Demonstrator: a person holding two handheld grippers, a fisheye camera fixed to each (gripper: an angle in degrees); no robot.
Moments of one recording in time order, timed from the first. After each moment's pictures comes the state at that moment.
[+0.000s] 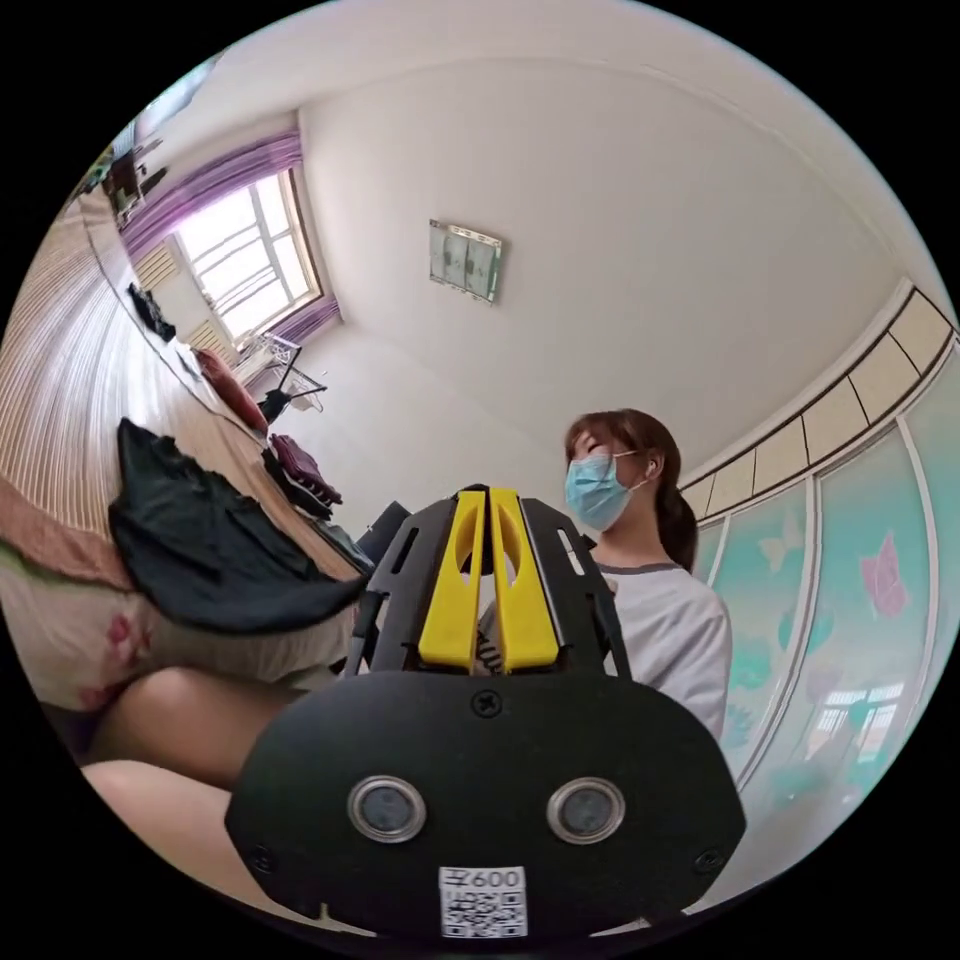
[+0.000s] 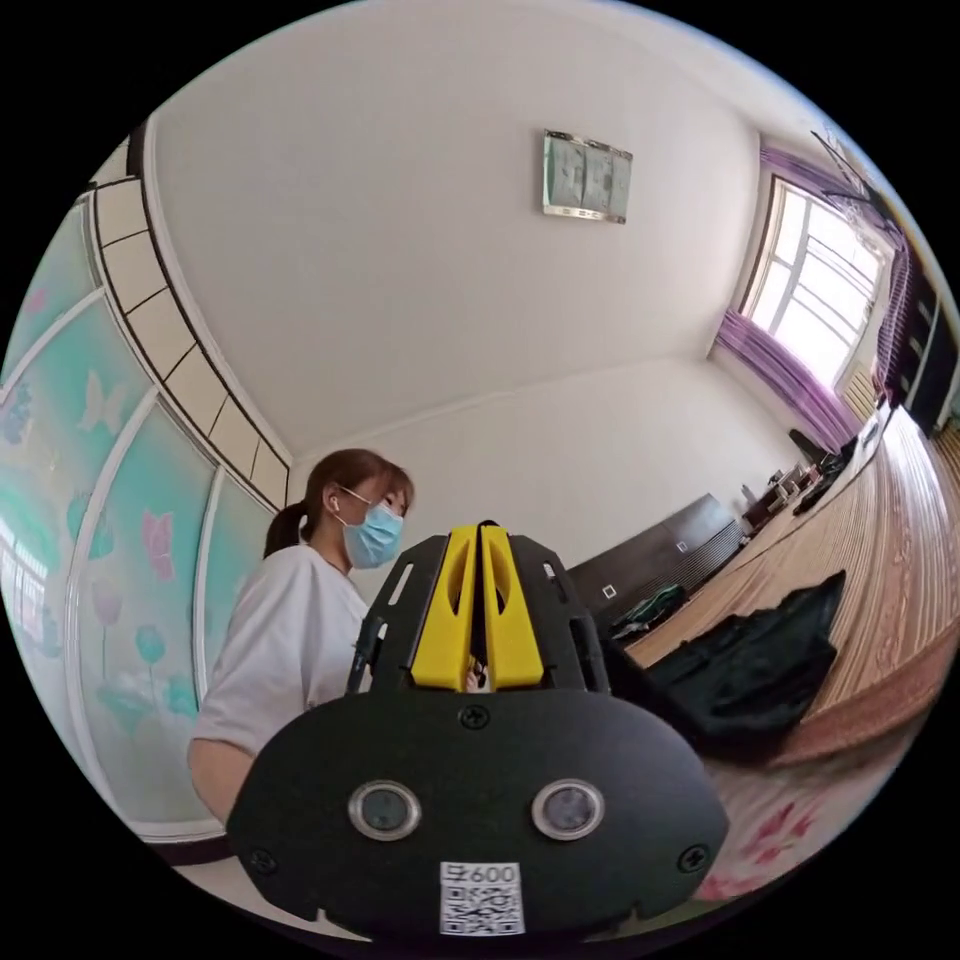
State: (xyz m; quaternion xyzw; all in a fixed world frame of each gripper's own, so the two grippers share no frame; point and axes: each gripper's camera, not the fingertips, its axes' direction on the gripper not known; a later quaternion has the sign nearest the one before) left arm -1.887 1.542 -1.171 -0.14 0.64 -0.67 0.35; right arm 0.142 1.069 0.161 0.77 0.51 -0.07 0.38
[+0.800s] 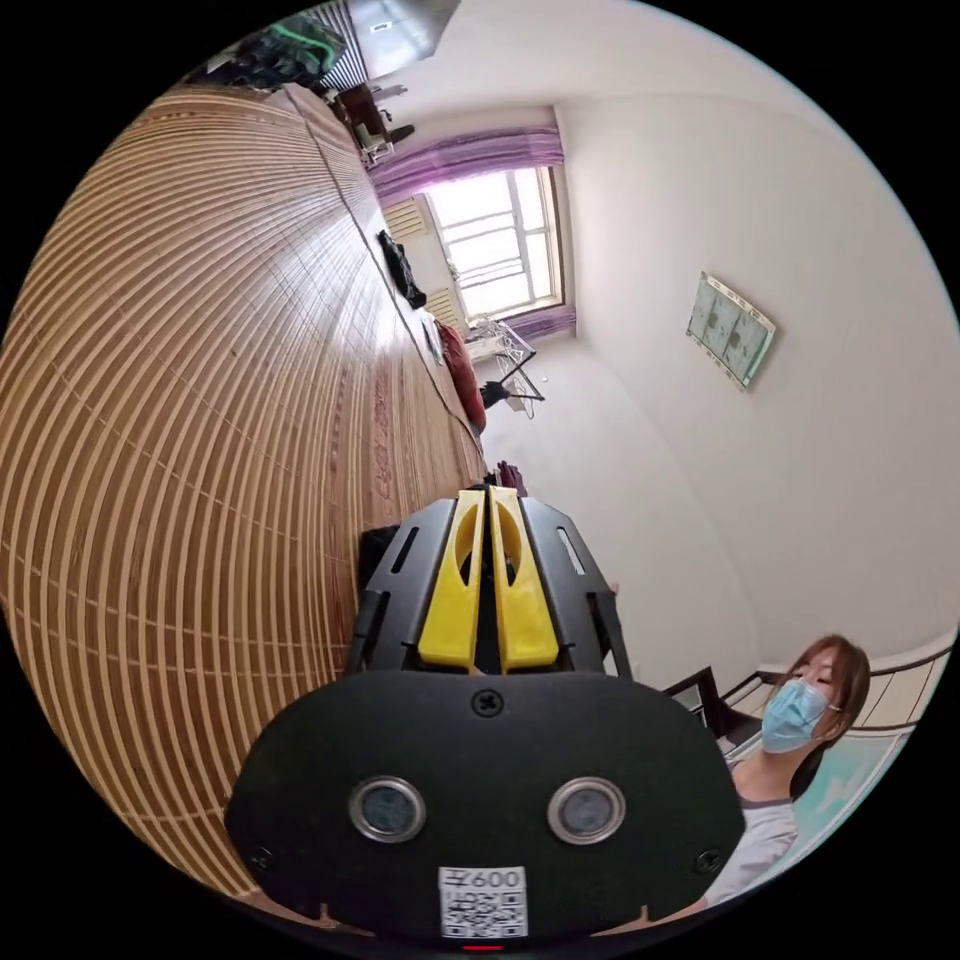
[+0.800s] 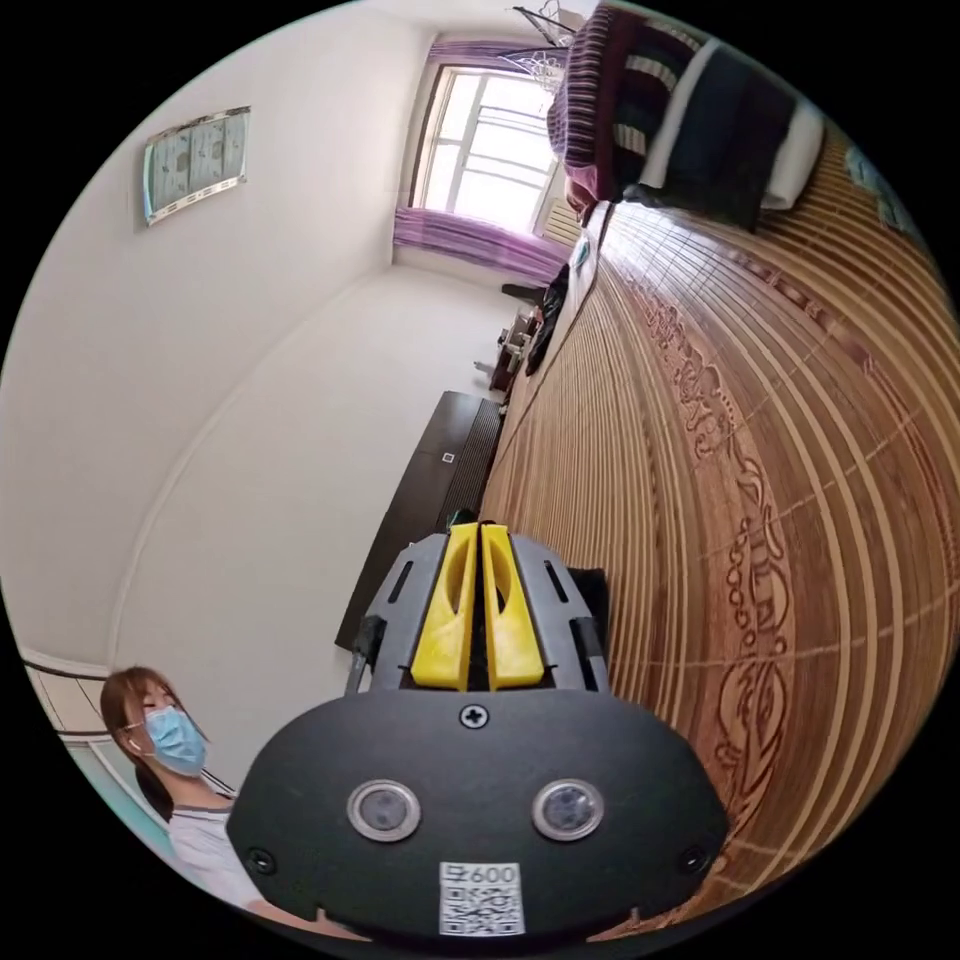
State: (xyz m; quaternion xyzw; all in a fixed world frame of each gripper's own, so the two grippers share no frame) left arm -1.570 1.736 -0.858 -0.44 0.46 -0.69 0.34; right arm 0.337 1.399 -0.266 0.83 0.35 0.34 0.27
